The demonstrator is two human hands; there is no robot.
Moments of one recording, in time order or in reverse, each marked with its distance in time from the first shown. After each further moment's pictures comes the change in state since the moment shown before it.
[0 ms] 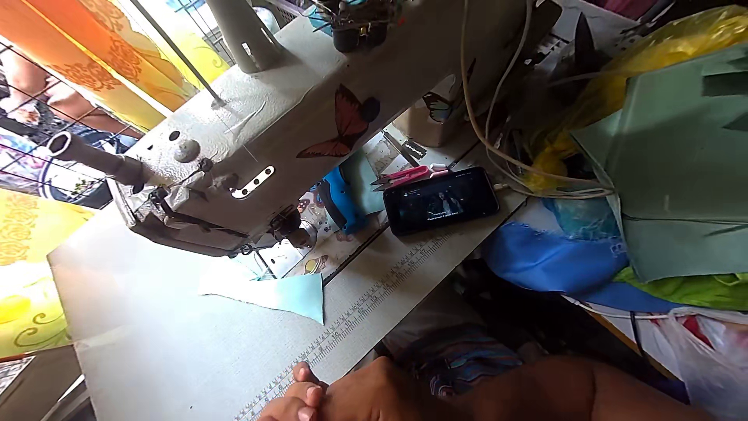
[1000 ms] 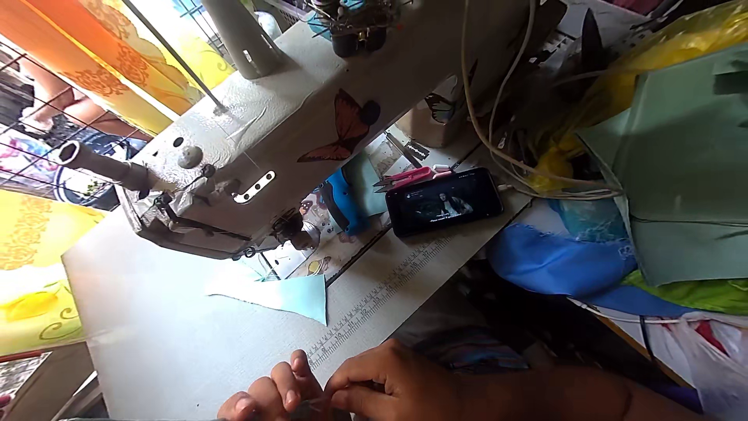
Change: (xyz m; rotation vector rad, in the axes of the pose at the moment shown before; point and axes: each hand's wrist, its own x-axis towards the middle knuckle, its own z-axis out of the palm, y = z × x) left_hand 0.023 0.009 -0.024 -0.161 0.020 -0.197; right_hand -0.011 0.020 -0.031 -0.076 -0.195 0.252
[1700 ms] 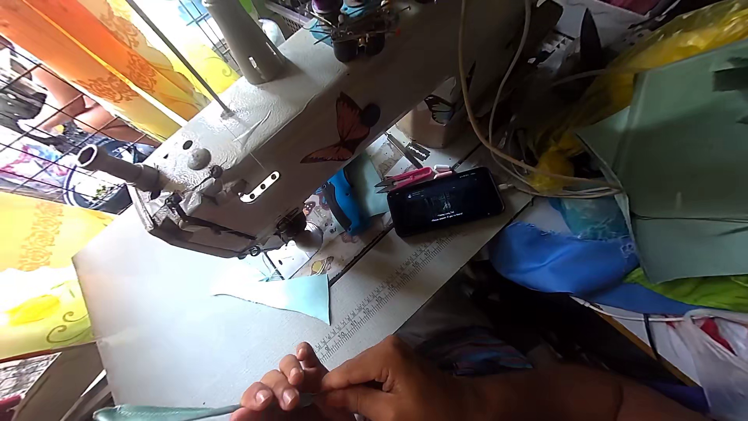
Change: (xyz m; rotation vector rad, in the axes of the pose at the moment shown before) left_hand -0.006 -0.018 0.007 0.041 0.118 0.118; right_hand 0.004 -0.006 0.009 0.059 0.117 -0.080
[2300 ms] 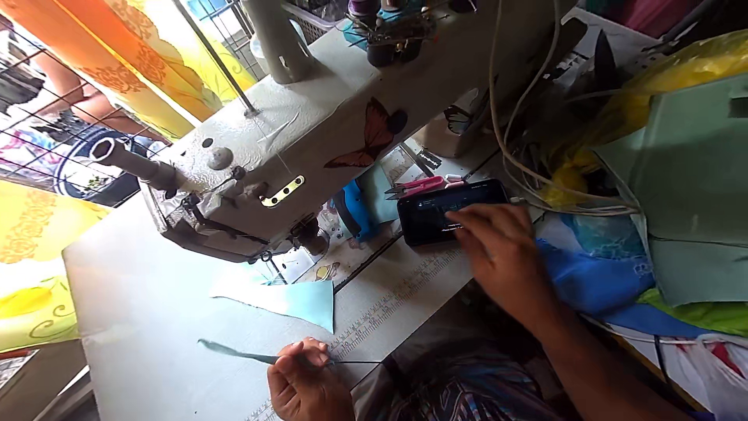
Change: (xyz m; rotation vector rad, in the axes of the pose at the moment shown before) left_hand -0.001 -0.032 -0.050 0.670 0.133 0.134; right_hand -0.002 0.006 -0.138 -1.265 0.612 0.001
